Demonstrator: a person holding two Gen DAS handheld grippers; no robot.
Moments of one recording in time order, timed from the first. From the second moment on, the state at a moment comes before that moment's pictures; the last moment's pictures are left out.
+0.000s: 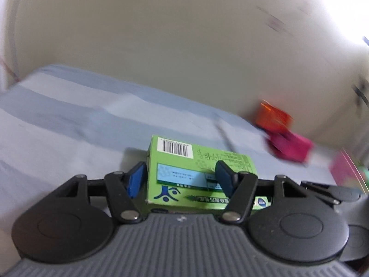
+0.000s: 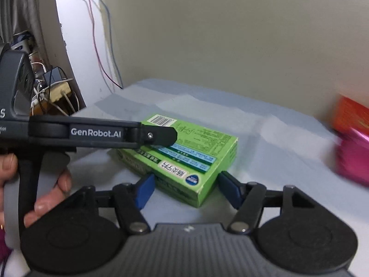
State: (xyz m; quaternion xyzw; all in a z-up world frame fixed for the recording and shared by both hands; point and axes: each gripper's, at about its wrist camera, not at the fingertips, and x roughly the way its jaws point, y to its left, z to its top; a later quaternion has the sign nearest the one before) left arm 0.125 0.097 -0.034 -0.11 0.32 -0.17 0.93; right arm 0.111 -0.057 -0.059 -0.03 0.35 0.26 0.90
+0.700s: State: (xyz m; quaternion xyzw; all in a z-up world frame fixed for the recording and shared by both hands) left arm -0.101 -0.082 -0.045 -0.06 0.31 -0.32 0.89; right arm -0.201 -0.234 -0.062 0.02 0.30 0.10 0.95
